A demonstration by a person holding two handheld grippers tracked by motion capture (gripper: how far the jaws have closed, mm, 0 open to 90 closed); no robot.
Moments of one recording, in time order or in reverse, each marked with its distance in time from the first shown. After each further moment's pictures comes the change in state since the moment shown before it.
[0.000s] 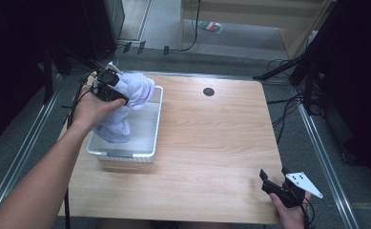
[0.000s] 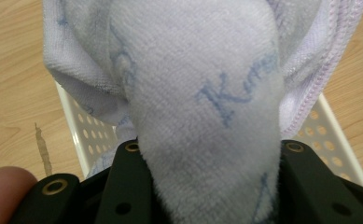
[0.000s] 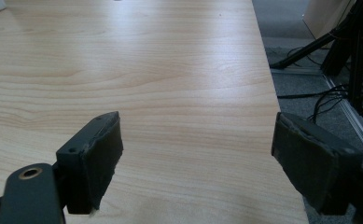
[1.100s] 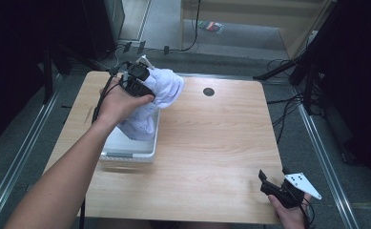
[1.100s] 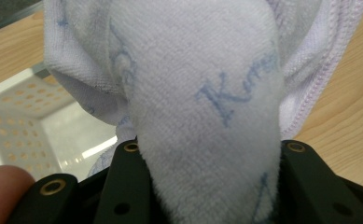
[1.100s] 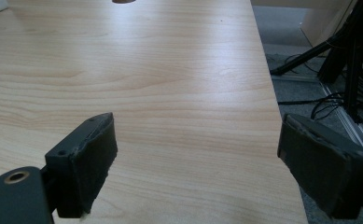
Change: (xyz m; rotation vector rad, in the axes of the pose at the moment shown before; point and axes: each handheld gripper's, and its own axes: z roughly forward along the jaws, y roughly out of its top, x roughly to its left) left arm -0.084 0.040 -0.014 -0.005 -0.045 0.120; right arm 0.003 -0.001 -0.001 -0.022 -0.006 -0.023
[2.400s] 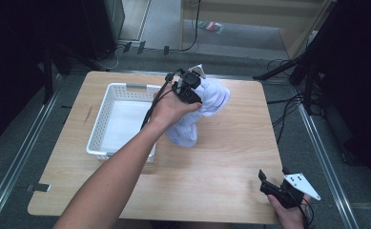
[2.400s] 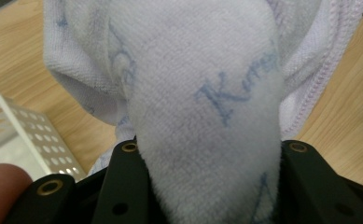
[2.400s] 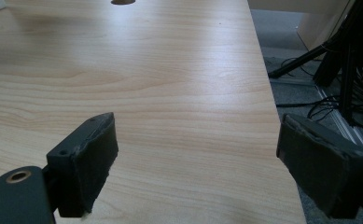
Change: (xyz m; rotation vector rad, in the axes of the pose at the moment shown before) left arm -0.106 0.049 0.054 0.018 -0.114 0.102; right arm 0.002 0.000 0.000 -0.006 -0.013 -0.013
